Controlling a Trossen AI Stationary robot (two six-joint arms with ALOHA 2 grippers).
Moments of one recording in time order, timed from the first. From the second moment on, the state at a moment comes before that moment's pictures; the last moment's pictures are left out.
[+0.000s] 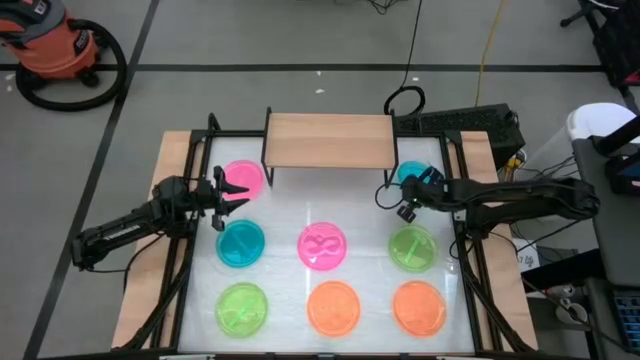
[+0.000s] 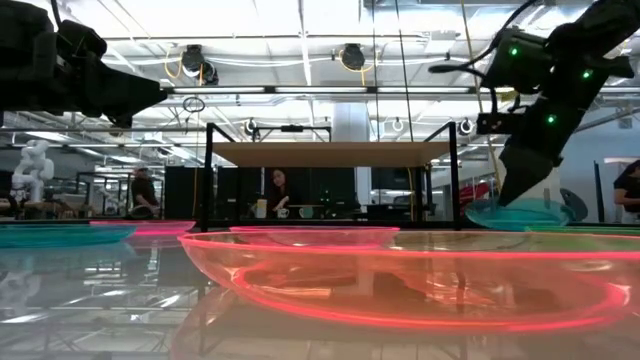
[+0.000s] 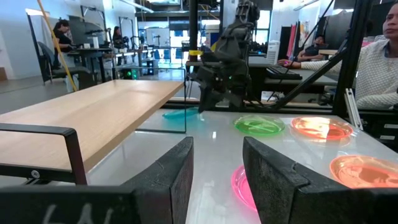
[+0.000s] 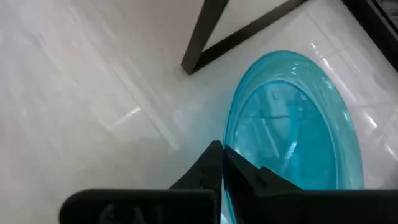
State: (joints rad) left arm 0.43 0.02 0.01 0.06 0.36 0.00; right arm -0.22 1.00 0.42 -0.55 0.44 0.30
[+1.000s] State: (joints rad) left arm 0.43 0.02 0.01 0.06 0.36 0.00; right arm -0.22 0.79 0.64 -0.57 0.68 0.16
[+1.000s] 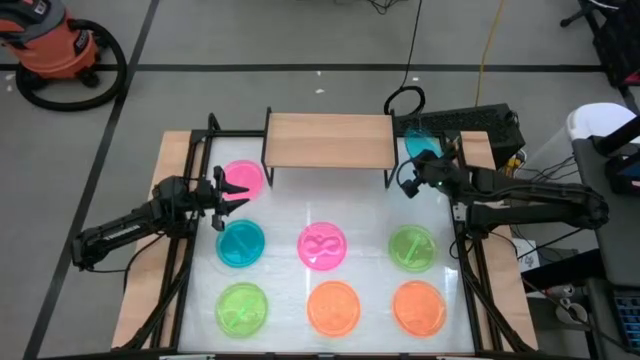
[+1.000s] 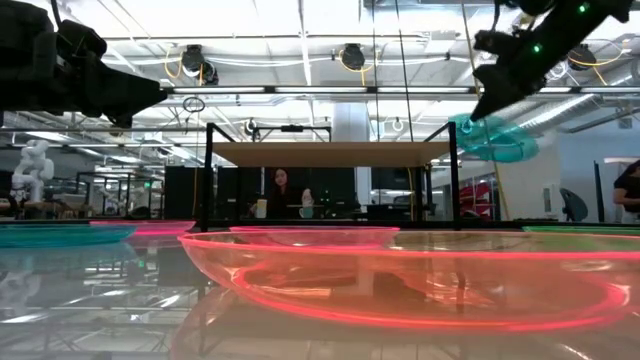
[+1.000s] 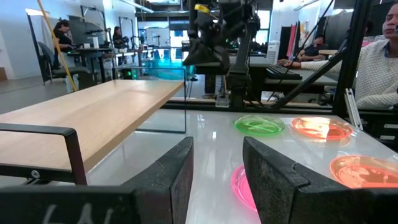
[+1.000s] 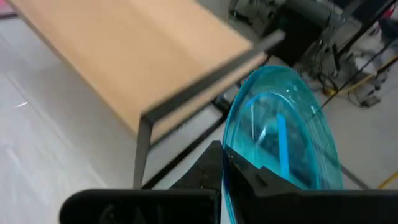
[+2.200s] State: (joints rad) left arm 0.43 0.02 0.01 0.06 0.36 0.00; right arm -0.24 1.39 0.89 -0.10 0.41 -0.43
